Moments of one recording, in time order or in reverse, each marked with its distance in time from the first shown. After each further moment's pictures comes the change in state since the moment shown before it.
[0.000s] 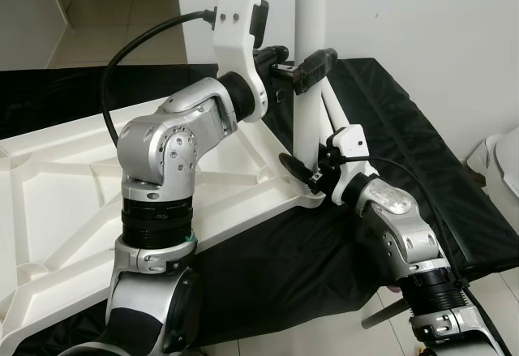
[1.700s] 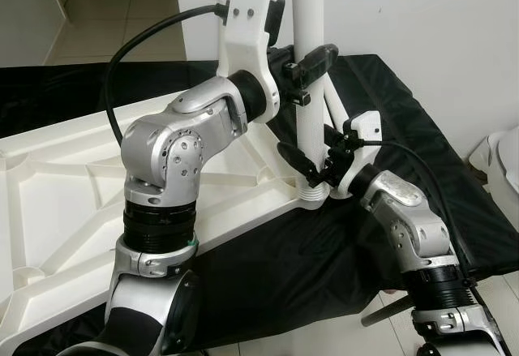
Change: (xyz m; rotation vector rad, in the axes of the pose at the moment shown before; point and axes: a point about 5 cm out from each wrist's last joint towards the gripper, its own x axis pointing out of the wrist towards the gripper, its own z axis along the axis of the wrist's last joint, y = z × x) left arm 0.001 -0.017 0.000 0.019 0.019 -0.044; right arm -0.009 -0.010 0.016 0.174 -0.066 0.032
